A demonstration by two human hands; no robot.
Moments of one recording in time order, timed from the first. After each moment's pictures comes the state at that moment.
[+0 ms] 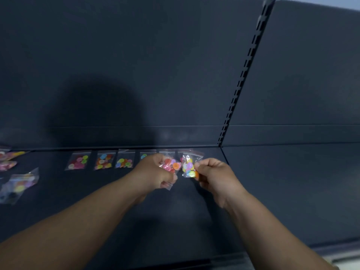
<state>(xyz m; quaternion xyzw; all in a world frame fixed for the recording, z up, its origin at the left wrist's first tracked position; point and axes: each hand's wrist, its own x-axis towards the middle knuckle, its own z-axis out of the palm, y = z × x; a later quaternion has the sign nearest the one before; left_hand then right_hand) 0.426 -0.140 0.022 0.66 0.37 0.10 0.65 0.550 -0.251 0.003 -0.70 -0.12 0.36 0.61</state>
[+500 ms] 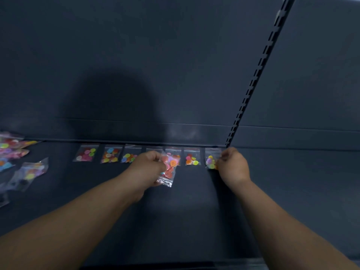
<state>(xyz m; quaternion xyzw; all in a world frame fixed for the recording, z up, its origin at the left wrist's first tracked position) 0.419 -0.132 0.015 0.62 0.44 0.15 0.64 0.609 -0.240 -0.016 -0.89 -0.23 0.11 0.36</state>
